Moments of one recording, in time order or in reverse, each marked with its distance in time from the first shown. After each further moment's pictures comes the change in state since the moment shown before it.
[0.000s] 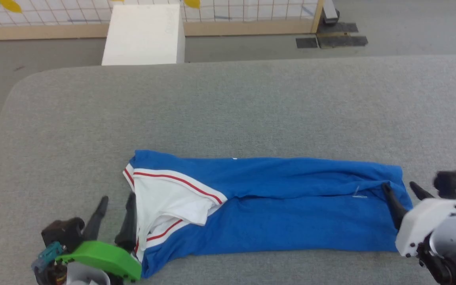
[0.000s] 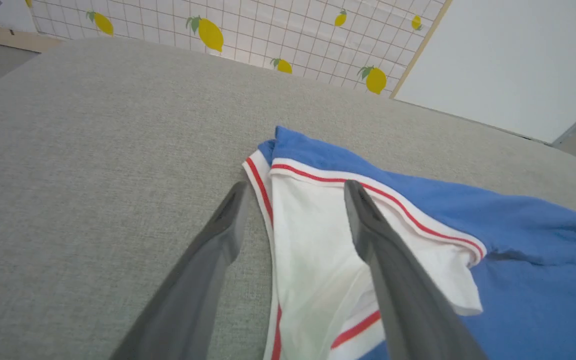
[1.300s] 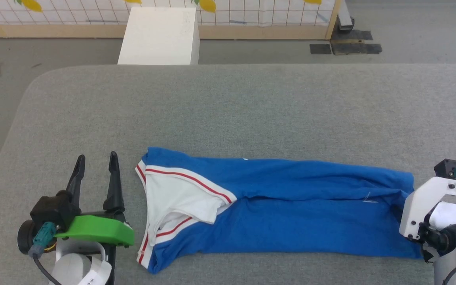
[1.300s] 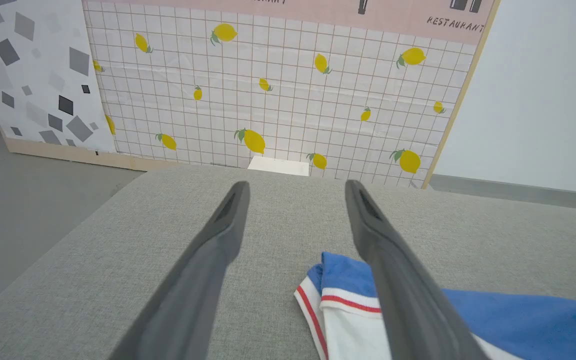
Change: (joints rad) left arm -0.090 -0.327 0.462 0.039 0.555 -0.245 -0.005; right arm -0.227 0.139 -0.299 0.325 -0.230 0.000 0.366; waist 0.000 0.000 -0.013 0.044
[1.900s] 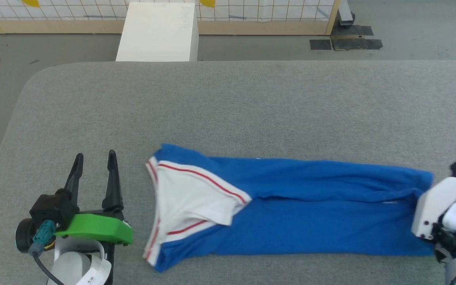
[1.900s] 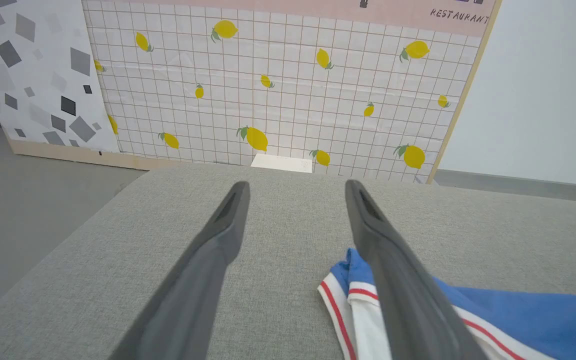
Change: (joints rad) left arm -0.010 -0.013 0.025 0.008 0.035 -0.014 0.000; right arm 0.017 0.006 -0.042 -0.068 -0.015 0.001 -0.006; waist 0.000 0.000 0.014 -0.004
